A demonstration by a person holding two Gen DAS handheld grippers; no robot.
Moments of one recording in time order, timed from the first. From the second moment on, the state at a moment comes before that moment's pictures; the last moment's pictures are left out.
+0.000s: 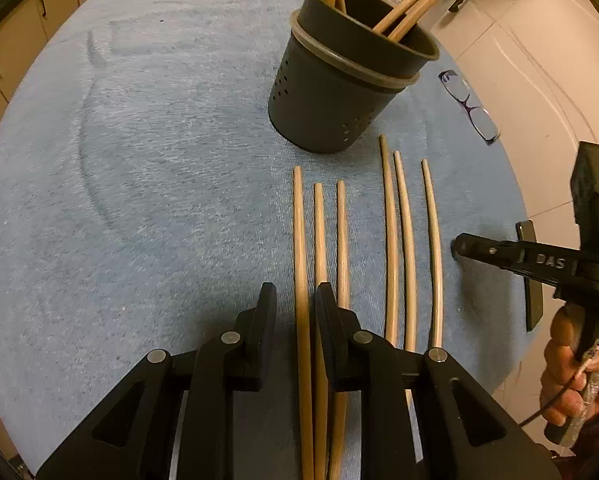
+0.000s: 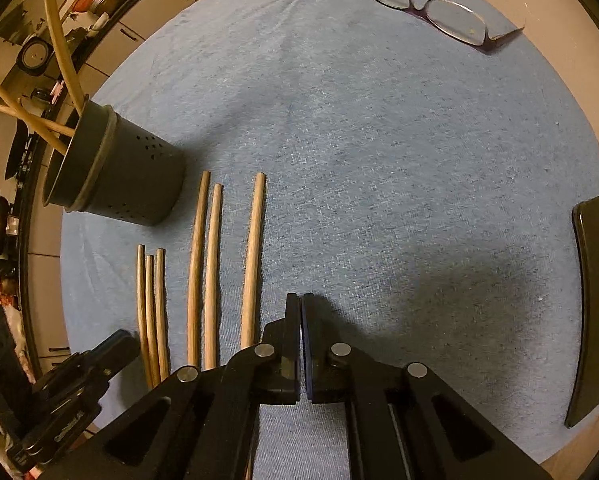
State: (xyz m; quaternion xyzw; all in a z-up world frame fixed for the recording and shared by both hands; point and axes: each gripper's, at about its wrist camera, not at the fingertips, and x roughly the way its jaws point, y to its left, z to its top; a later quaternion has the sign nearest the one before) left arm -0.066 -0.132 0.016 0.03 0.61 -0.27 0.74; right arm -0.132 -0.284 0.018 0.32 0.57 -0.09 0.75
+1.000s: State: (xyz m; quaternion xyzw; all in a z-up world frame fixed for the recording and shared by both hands) left arm -0.041 -0.156 0.009 0.06 0.60 -0.26 0.75; right arm -0.094 -0.261 0.018 0.27 0.59 -0.10 0.75
